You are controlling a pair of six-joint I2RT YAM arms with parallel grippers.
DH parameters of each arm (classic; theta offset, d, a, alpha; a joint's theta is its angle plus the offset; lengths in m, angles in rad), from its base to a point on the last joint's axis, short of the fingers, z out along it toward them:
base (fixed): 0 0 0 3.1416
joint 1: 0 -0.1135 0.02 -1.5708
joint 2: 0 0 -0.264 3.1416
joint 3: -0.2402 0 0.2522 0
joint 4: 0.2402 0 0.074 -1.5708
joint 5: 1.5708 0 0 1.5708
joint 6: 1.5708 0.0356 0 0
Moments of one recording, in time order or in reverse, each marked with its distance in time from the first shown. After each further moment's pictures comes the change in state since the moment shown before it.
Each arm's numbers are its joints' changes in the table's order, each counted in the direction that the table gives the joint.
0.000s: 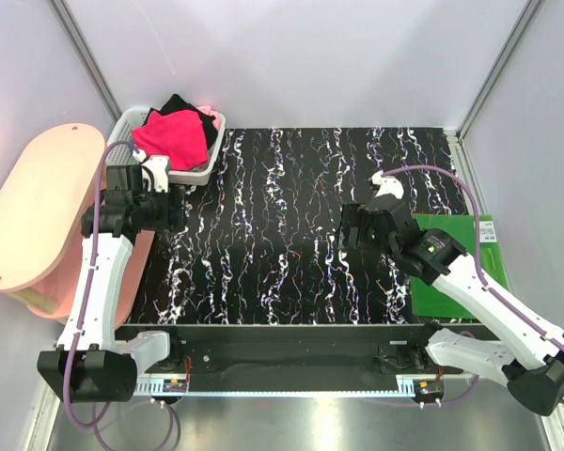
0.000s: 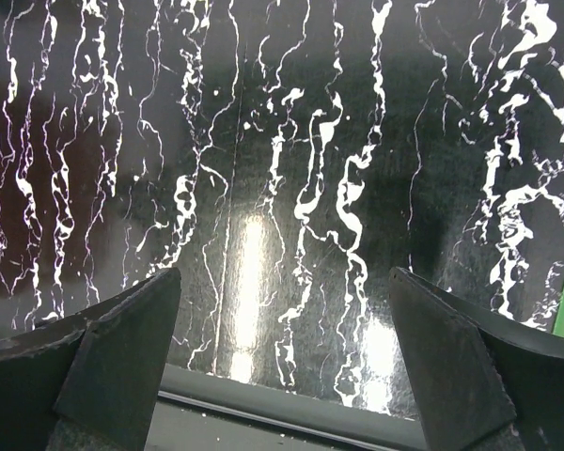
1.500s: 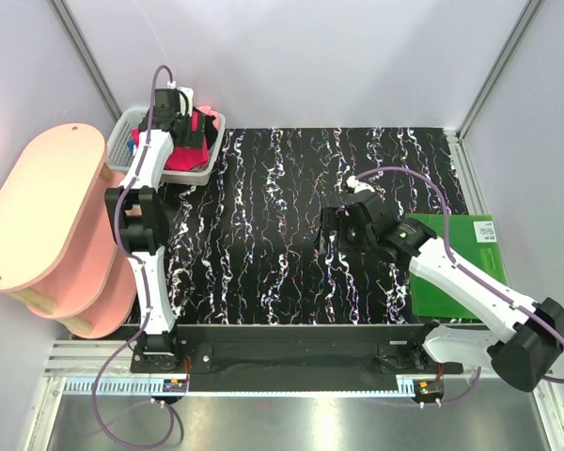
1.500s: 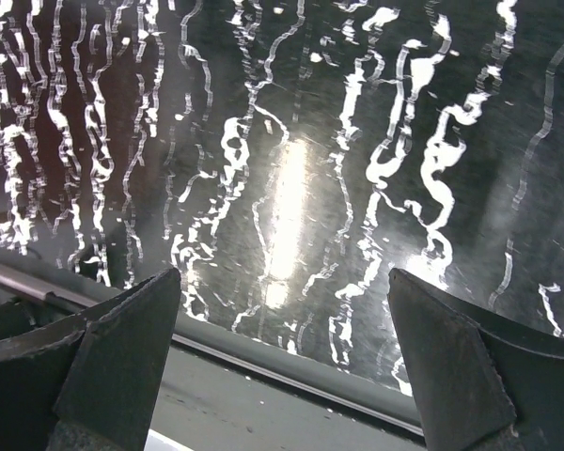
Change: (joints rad) left arm 0.019 -1.130 -0.951 -0.285 -0.220 0.055; right arm 0.000 -0.158 0.011 -0.062 -0.216 0.057
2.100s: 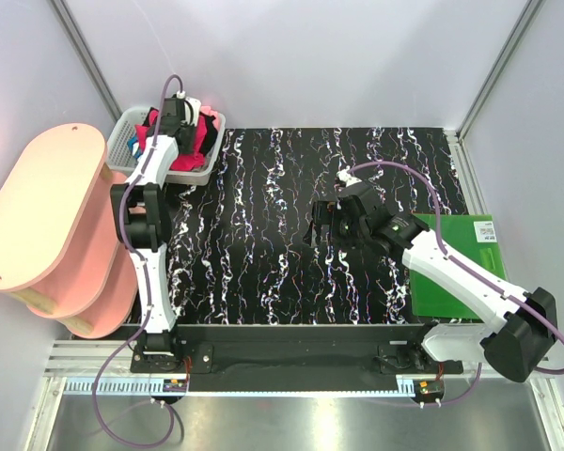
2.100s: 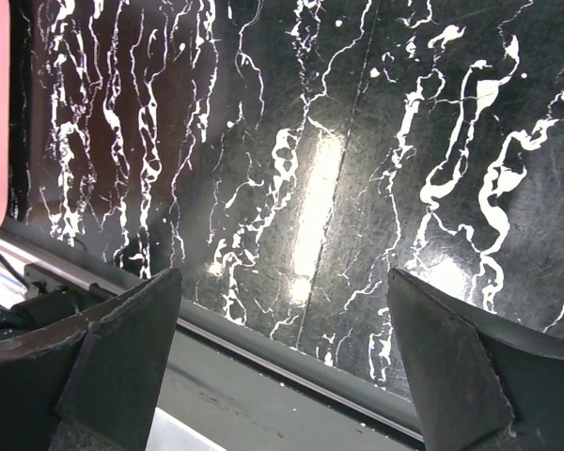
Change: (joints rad) left arm 0.003 -0.071 0.044 -0.091 -0.016 0.110; right arm 0.000 -0.076 -0.054 -0.062 -0.087 0.011
